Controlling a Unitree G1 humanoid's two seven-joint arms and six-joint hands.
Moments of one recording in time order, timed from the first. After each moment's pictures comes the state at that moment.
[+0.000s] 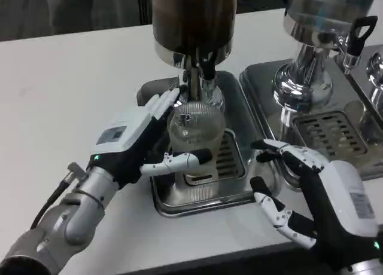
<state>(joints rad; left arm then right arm) -0.47 0.41 -0.38 0.89 0.58 -0.59 0.29 0.24 -0.30 0.21 0.01 -0.68 -0.41 -0.40</state>
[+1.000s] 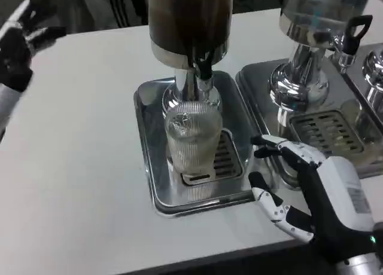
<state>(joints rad) -0.19 0.64 0.07 0.45 -0.44 -0.76 -0.39 0.20 -0.28 0.21 0.07 -0.67 -0.45 -0.40</state>
